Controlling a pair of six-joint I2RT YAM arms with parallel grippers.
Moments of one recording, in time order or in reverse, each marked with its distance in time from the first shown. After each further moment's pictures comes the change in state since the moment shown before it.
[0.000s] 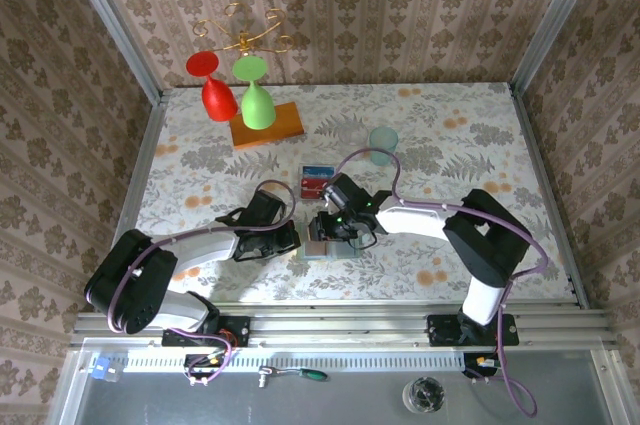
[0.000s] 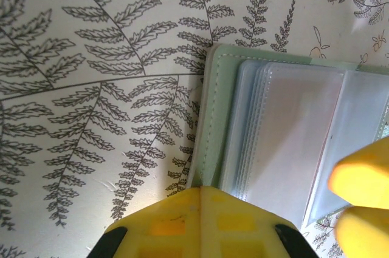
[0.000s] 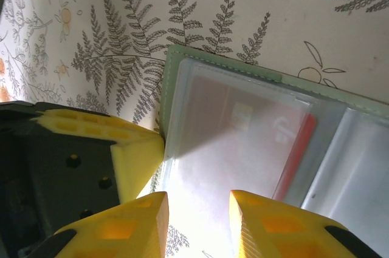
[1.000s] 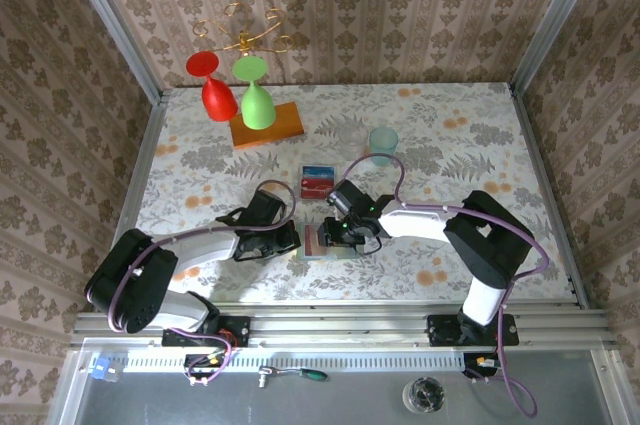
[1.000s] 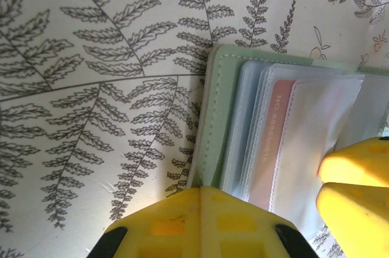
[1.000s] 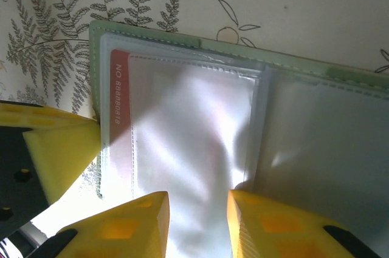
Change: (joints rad) left arm 0.000 0.005 0.006 -0.001 0.001 0.000; right arm 0.000 -0.024 -0.056 -0.038 0.063 0.023
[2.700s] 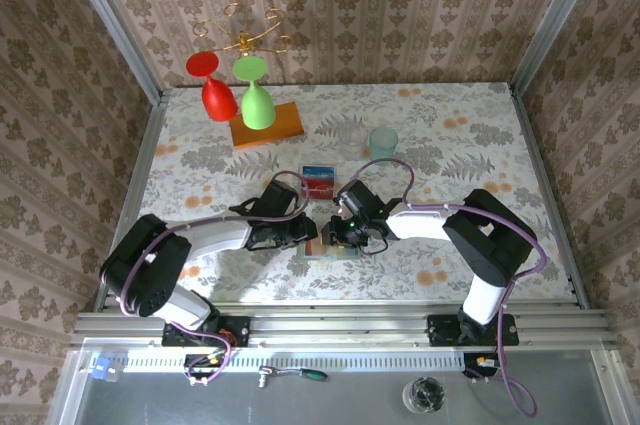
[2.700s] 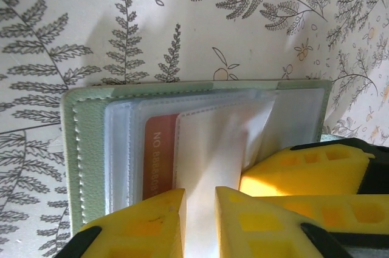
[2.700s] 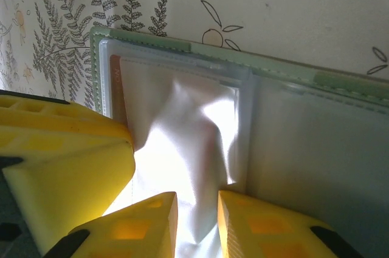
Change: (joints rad) left arm -0.050 0.106 0.113 0.047 0.051 -0.020; right arm -0.055 0.000 -0.094 0.163 -0.123 0.049
